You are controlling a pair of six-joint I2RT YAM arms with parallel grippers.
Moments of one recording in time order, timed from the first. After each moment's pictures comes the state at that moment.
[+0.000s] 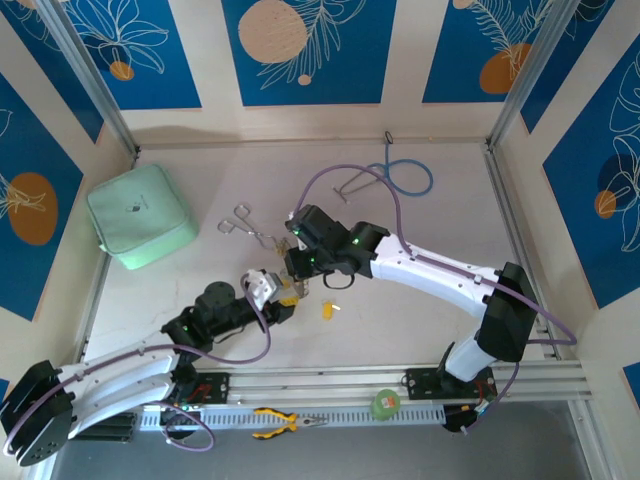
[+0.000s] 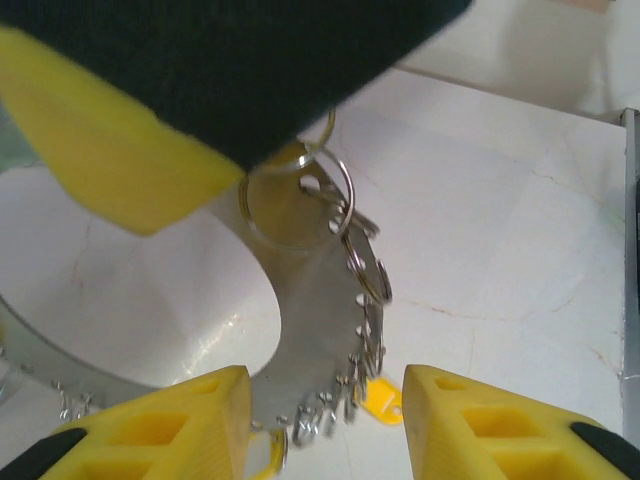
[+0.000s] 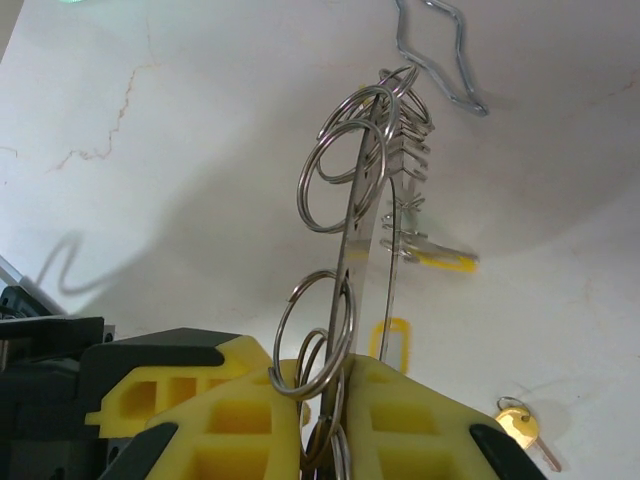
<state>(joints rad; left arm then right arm) -0.85 0.80 0.21 0.33 0.19 -0.01 1.01 1.56 1.35 -0.72 -0.02 0.58</state>
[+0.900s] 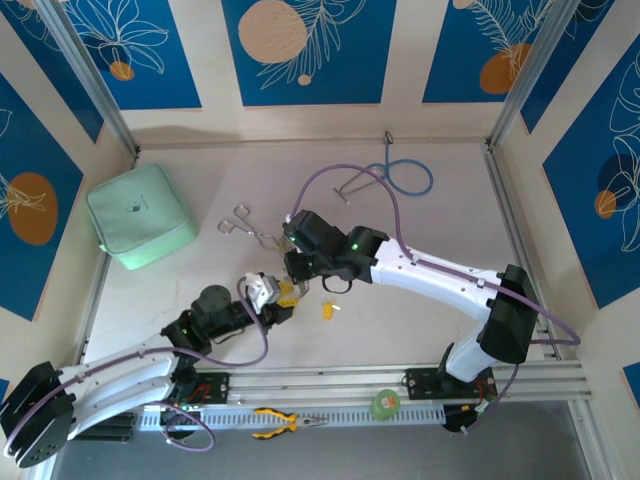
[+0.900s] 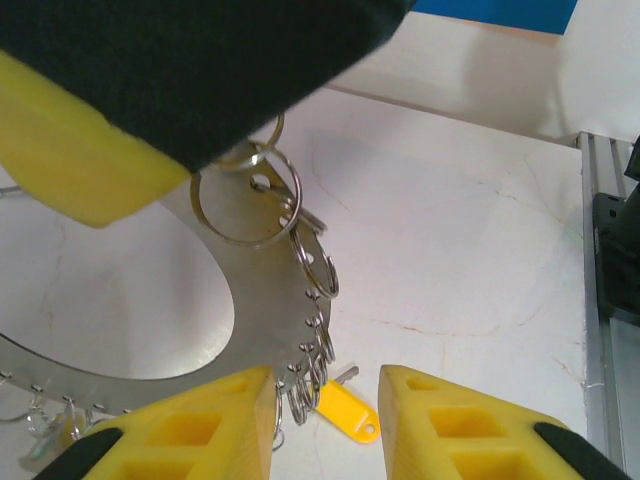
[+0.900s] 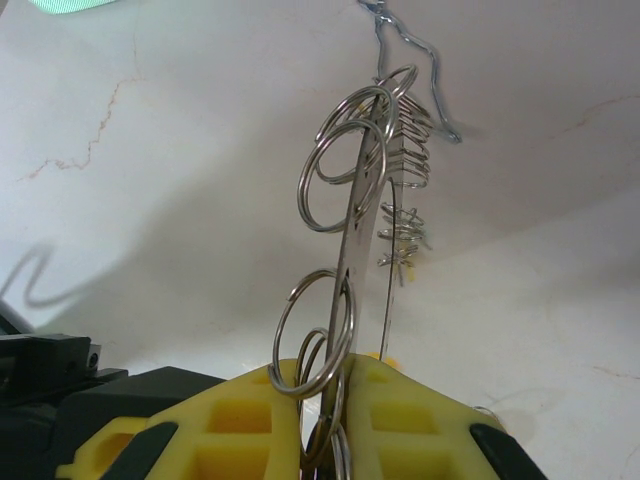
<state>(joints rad) -0.85 0.79 0.17 0.41 0.24 -0.02 1.05 1.55 1.37 -0.73 0.09 0.56</state>
